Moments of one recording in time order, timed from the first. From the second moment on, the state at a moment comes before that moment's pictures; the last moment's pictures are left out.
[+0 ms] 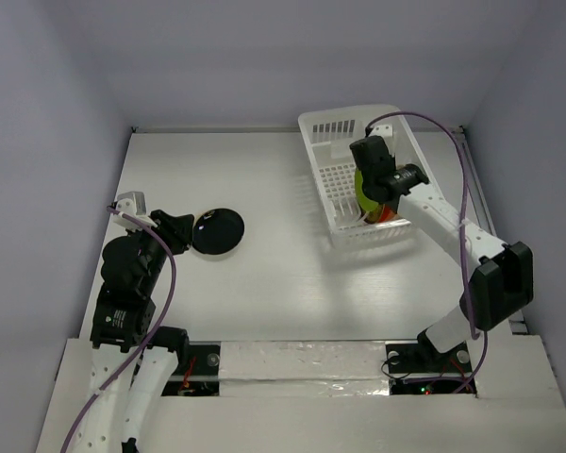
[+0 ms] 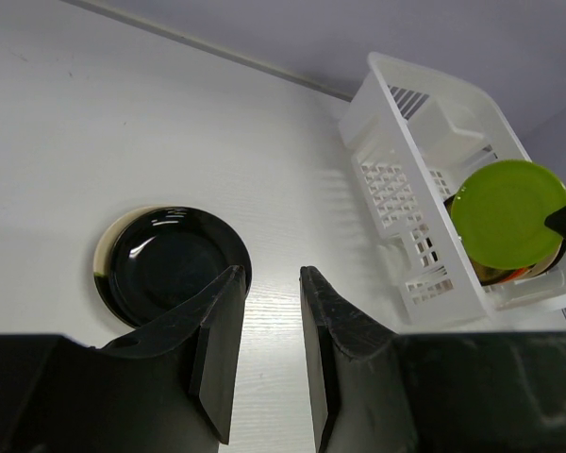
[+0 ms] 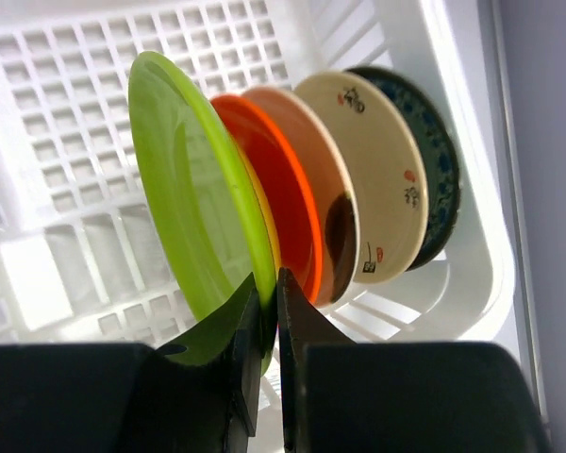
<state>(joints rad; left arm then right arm) -0.14 0.46 0.73 -0.42 0.03 -0.47 0.50 1.57 1.38 -0.62 0.69 0.22</state>
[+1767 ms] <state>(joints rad) -0.14 0.45 0.73 -0.42 0.04 -0.47 0.89 2.17 1.56 0.02 -0.07 0.94</state>
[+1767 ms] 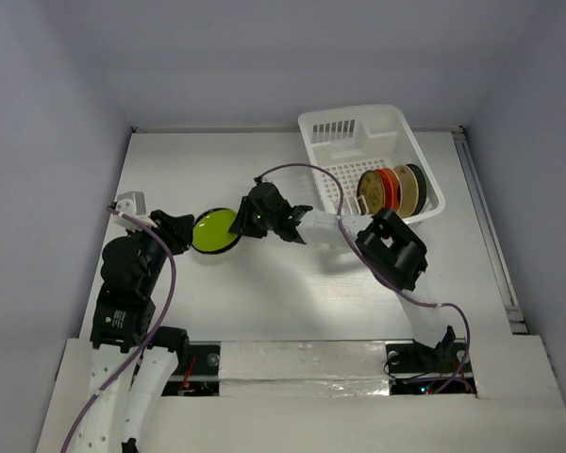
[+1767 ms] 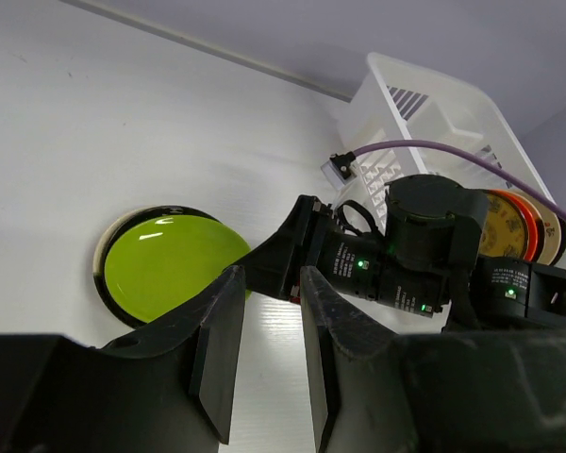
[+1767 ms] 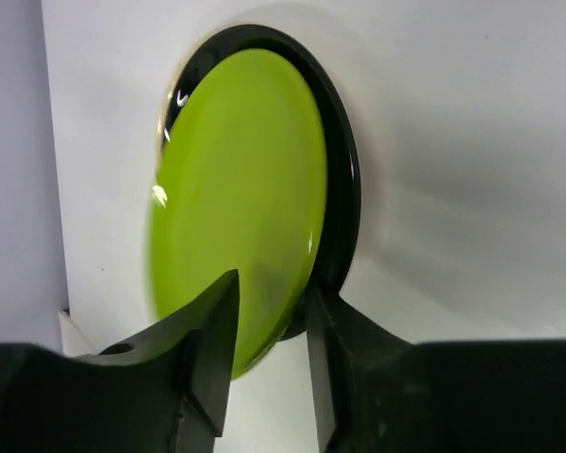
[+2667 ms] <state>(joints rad) -0.14 0.45 0.73 -0.42 0.04 -0.47 0.82 1.51 1.39 -0.30 0.48 0.59</state>
